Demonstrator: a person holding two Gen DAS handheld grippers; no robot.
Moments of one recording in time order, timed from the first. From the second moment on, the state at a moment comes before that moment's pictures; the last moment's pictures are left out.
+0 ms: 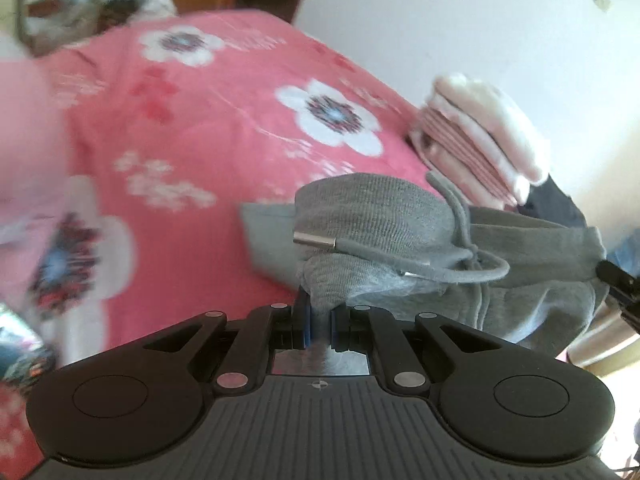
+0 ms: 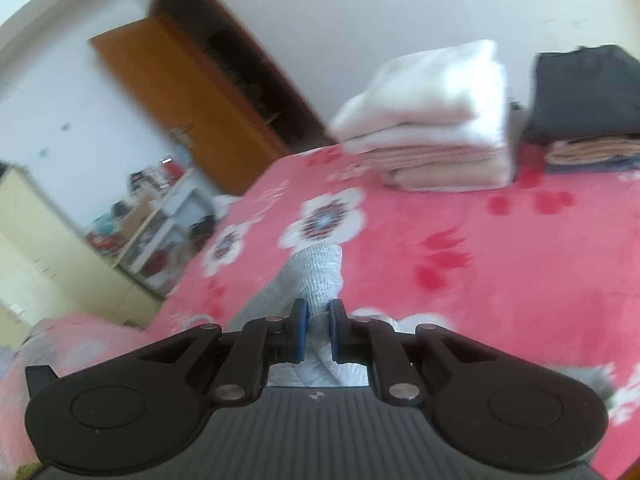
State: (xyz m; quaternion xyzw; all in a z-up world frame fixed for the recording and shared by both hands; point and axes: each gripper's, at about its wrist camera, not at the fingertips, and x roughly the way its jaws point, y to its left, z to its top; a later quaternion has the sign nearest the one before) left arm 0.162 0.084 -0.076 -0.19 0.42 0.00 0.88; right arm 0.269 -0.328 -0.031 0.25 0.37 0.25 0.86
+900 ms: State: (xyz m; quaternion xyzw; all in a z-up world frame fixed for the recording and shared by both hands) left arm 0.193 0.198 -0.226 -0.23 0.58 0.05 0.78; right arm 0.376 -0.104 -0.176 0.03 0.53 0.28 0.80
